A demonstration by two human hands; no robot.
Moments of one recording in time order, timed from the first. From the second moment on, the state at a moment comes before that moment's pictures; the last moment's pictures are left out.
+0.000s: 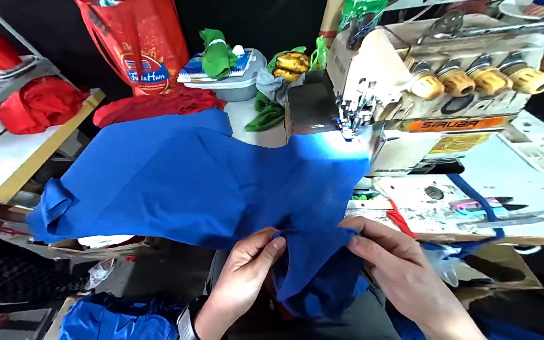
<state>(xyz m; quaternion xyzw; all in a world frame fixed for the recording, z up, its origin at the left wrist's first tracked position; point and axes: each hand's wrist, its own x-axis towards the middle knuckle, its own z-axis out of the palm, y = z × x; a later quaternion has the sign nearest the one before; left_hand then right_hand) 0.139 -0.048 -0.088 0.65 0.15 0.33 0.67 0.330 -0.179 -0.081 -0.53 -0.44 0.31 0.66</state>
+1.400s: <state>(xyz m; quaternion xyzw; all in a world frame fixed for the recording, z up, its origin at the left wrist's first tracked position) 0.135 -0.052 -0.100 0.73 0.16 0.20 0.64 0.320 -0.178 -0.049 -0.43 -0.27 0.38 0.77</state>
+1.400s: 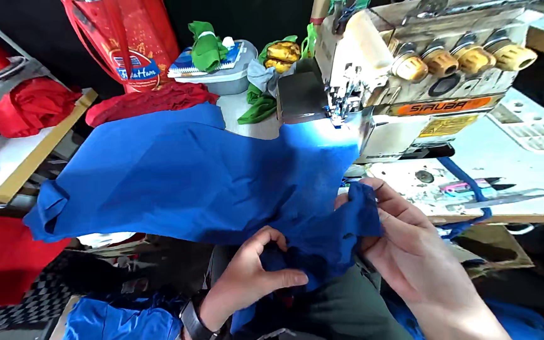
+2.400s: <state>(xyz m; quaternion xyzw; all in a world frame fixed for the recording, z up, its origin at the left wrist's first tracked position) -0.005 0.017 -0.051 0.77 0.27 0.26 0.52 0.390 -0.207 -0.010 -0.51 -0.35 0.09 0.78</state>
